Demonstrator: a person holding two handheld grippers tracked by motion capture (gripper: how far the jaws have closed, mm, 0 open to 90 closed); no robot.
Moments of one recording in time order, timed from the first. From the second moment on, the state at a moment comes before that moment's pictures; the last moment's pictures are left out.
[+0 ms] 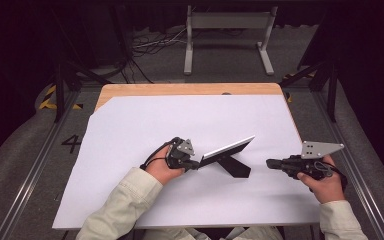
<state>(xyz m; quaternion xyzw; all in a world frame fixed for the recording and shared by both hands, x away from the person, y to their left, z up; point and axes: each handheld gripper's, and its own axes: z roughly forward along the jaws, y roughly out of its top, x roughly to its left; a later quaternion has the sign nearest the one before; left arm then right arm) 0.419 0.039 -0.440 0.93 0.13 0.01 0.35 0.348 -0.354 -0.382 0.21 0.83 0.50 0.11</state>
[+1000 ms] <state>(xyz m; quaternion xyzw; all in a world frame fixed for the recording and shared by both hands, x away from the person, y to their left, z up) 0.391 0.008 -0.438 0.94 0.02 -0.05 0.33 0.339 -0.345 -0.365 0.20 0.85 0.48 0.10</state>
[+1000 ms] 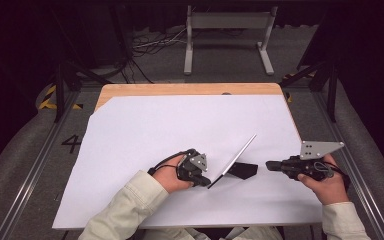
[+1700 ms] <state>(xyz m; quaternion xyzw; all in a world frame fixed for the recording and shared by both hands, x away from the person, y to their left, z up) 0.369 -0.033 -0.439 0.94 -0.04 -0.09 0.32 0.335 -0.348 -0.355 0.20 0.84 0.49 0.11</state>
